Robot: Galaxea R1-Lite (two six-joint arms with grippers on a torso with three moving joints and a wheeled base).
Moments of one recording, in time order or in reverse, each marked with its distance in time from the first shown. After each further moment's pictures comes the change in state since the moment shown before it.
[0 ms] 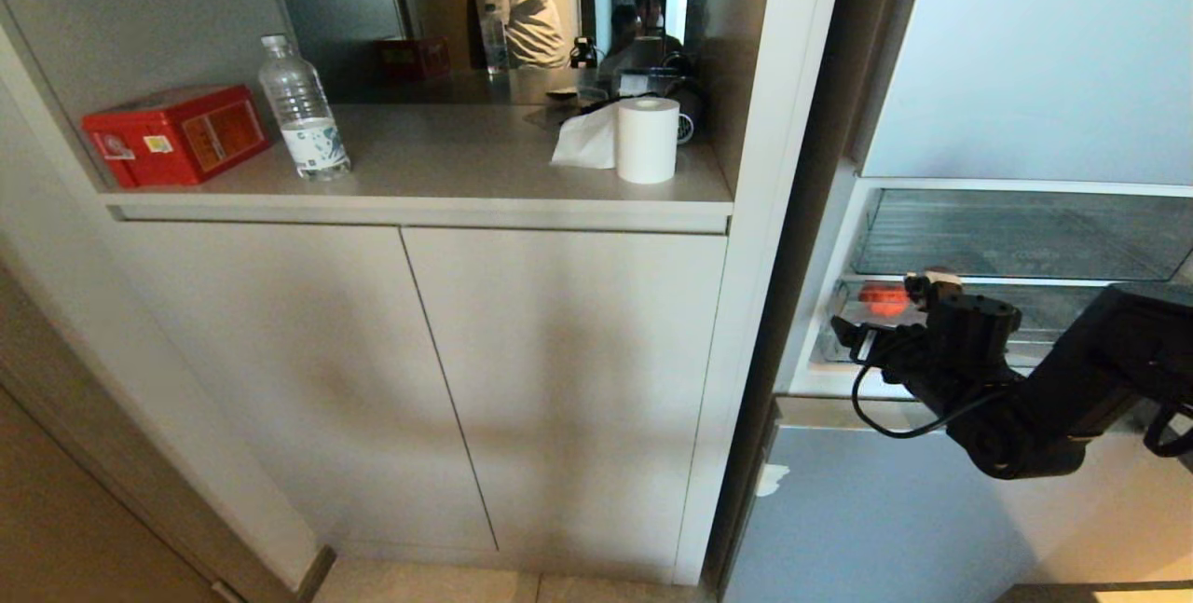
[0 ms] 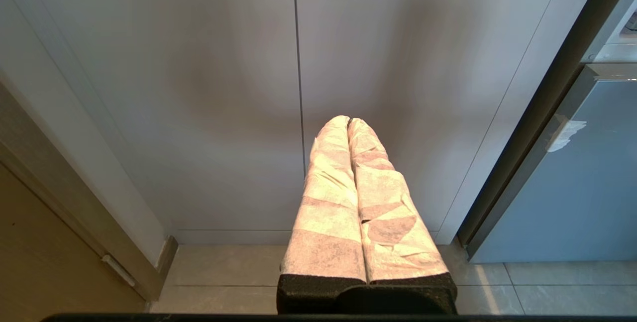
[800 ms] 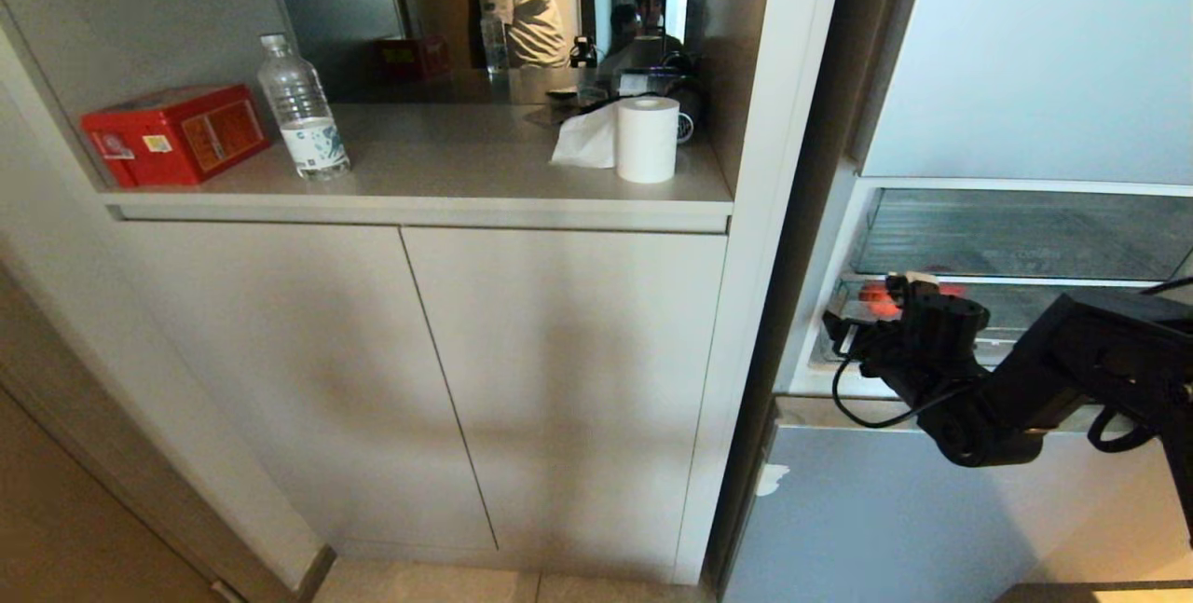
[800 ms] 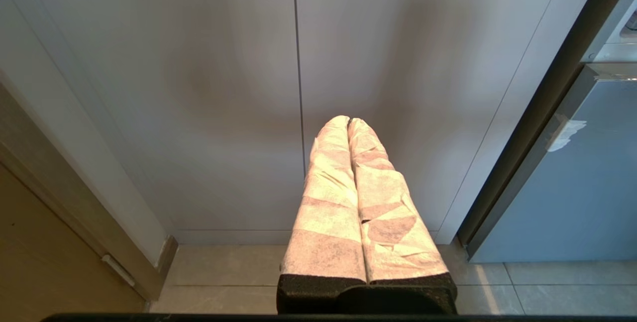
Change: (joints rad) left arm 0.000 0.000 0.000 0.000 0.000 0.000; right arm 0.023 0.100 -0.137 0.005 -0.004 0.020
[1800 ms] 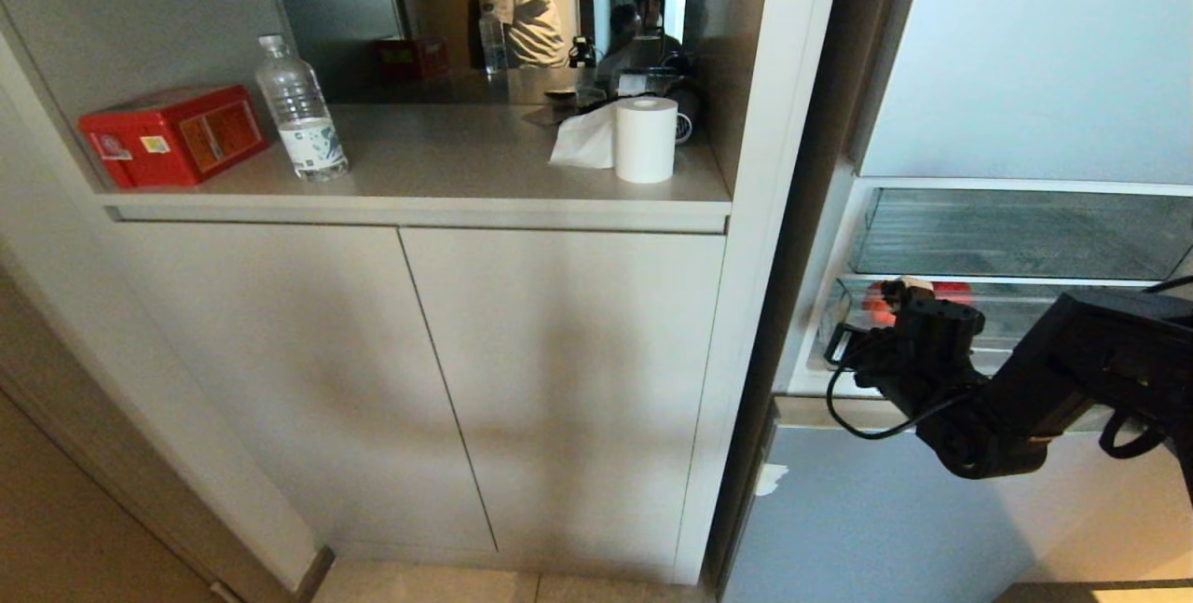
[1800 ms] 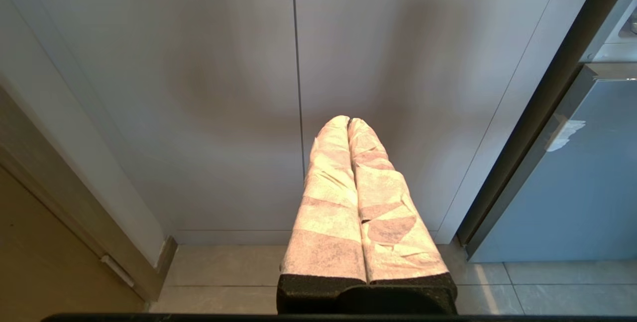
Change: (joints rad) left arm 0.000 0.000 0.000 0.000 0.000 0.000; right arm 0.054 -0.060 0.098 -0.007 0.016 0.059
